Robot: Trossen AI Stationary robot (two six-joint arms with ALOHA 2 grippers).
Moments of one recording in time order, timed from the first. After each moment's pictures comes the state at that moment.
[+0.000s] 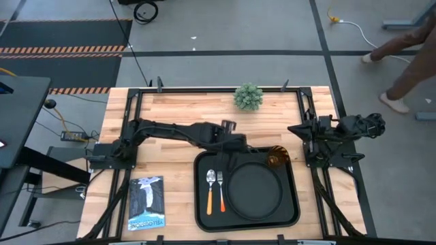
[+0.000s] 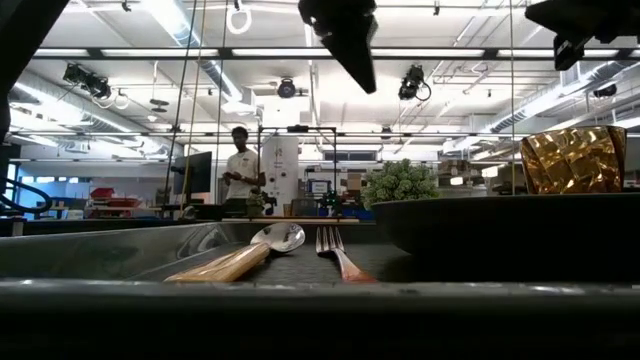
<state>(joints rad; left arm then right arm) -0.12 2.11 2.11 -1.13 -0.34 0.24 0.37 0.00 0.36 -0.25 0.49 0.05</state>
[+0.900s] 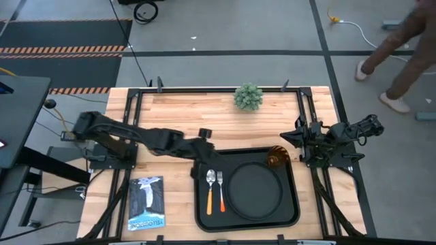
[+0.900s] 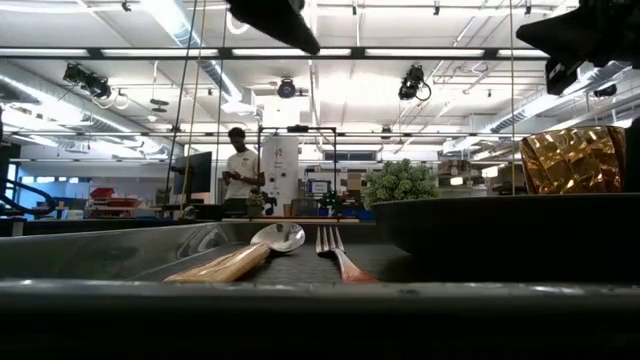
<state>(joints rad) -0.20 1.58 1.31 -0.51 -0.24 0.22 0.37 0.00 0.17 -0.02 0.48 0.12</state>
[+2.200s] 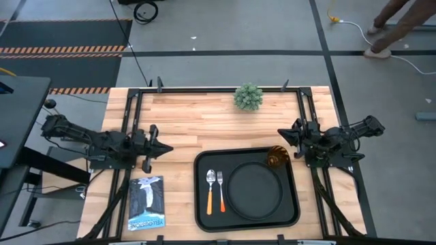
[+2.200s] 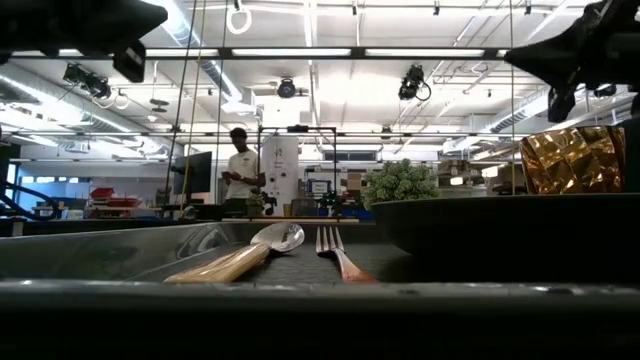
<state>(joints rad) -0.30 0.42 0.18 0.36 -0.29 -0.09 0.36 0.01 0.01 0.27 0.62 0.26</state>
